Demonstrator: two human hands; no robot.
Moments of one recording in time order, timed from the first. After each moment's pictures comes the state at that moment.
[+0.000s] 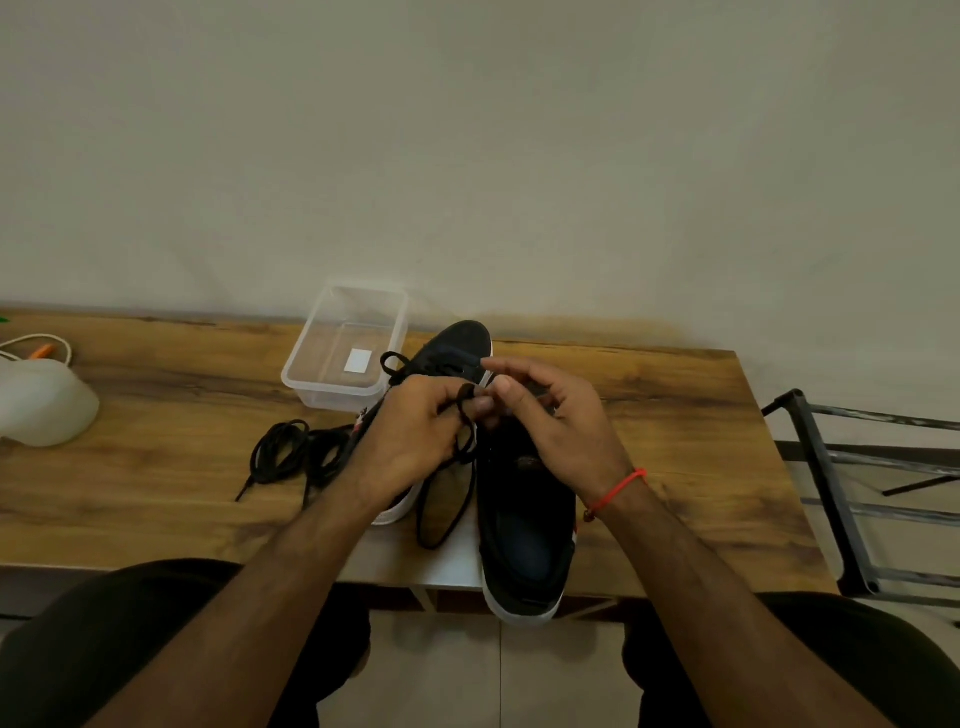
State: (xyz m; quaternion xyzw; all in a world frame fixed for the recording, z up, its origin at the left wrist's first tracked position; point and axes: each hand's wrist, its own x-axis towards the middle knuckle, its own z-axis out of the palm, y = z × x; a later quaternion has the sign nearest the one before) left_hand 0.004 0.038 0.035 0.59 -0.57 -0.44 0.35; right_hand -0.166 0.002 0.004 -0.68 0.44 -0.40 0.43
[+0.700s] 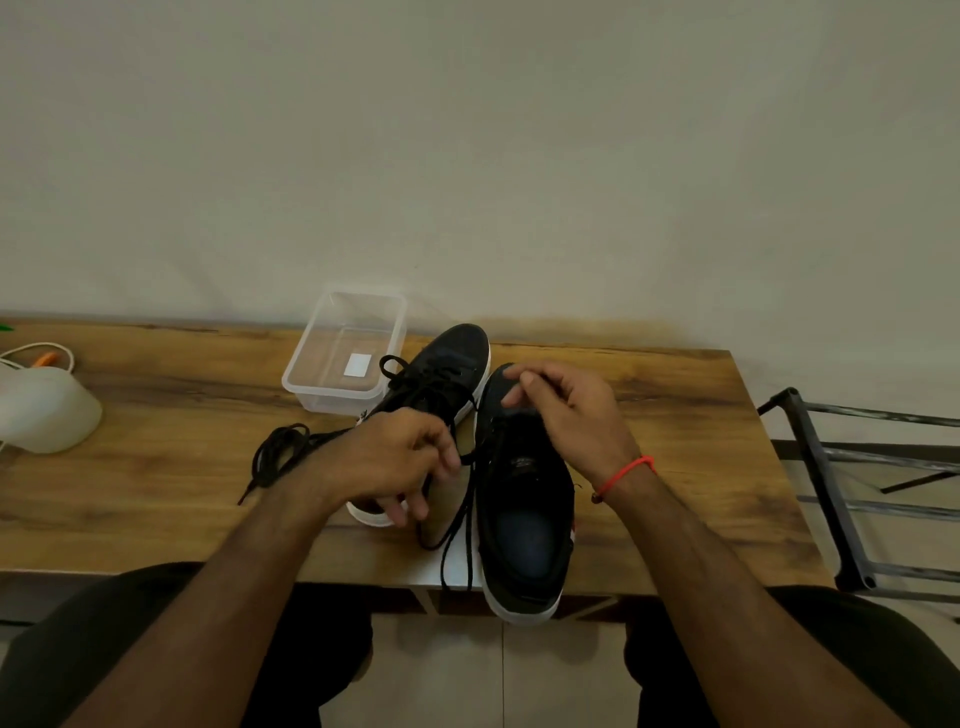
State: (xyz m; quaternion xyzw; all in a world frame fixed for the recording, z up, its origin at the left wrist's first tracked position) left_hand 0.034 0.041 0.033 0.65 -0.57 -0.50 0.07; right_hand -0.175 -0.003 0.013 -0.64 0.51 -0.38 0.42
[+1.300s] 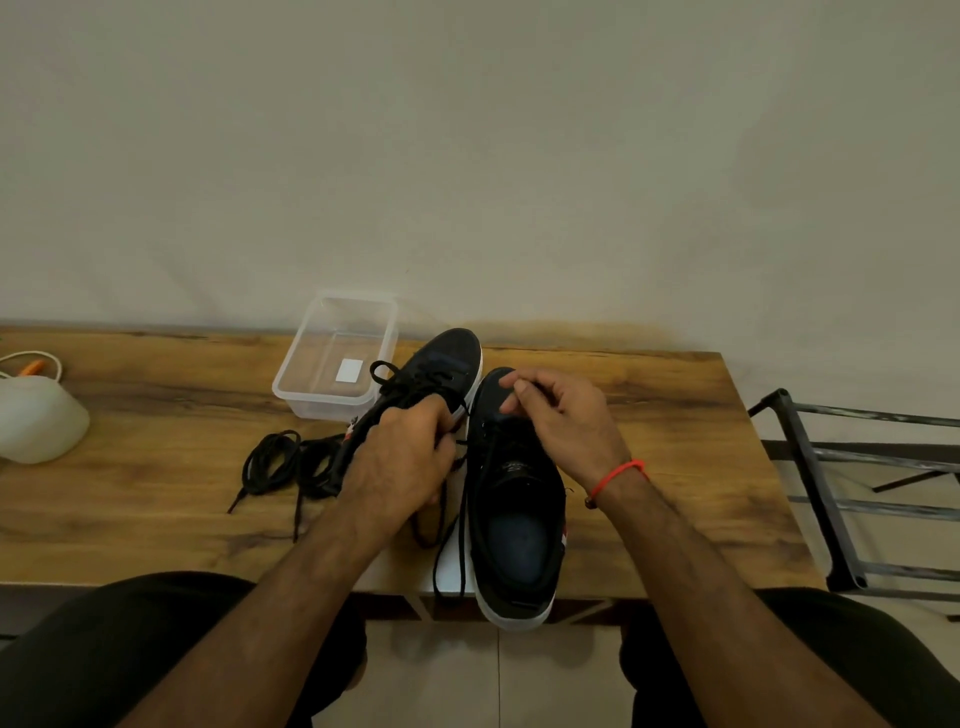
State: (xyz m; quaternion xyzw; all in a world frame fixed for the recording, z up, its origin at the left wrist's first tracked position) left_hand 0.006 0.039 0.005 0.72 -0.63 -0.24 0.17; right_hand -0.175 -0.003 0.013 -0.65 0.54 -0.36 0.39
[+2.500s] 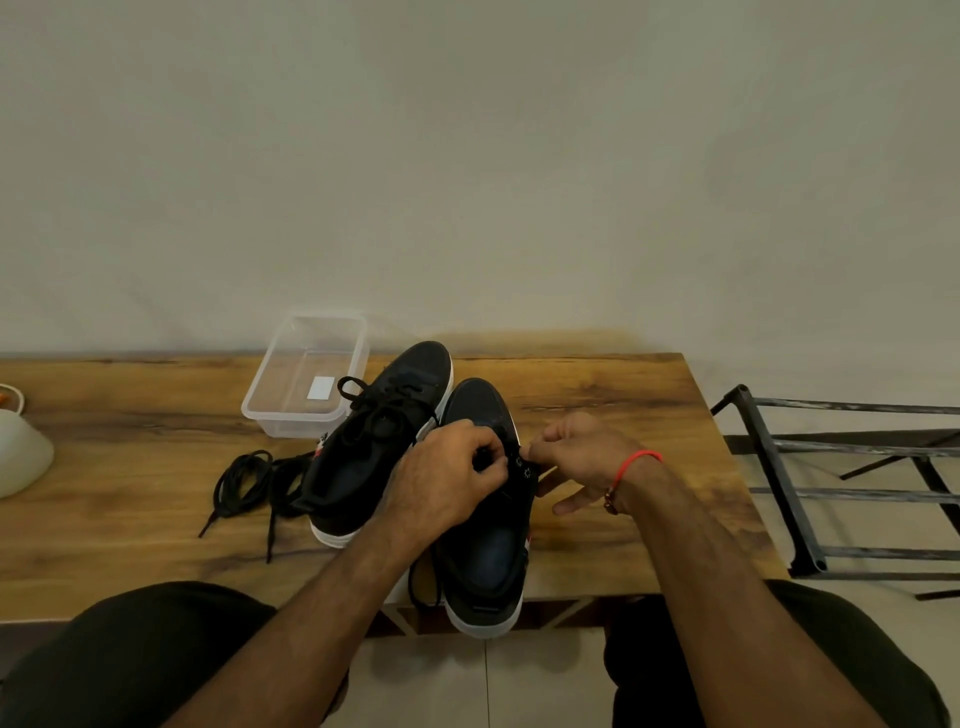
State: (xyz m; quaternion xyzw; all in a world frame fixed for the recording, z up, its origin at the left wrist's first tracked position) left_hand -0.047 0.030 -0.013 0.62 -0.73 -0.22 0.20; right_hand -0.226 0.001 0.026 -0.51 0.64 -0.09 0.56
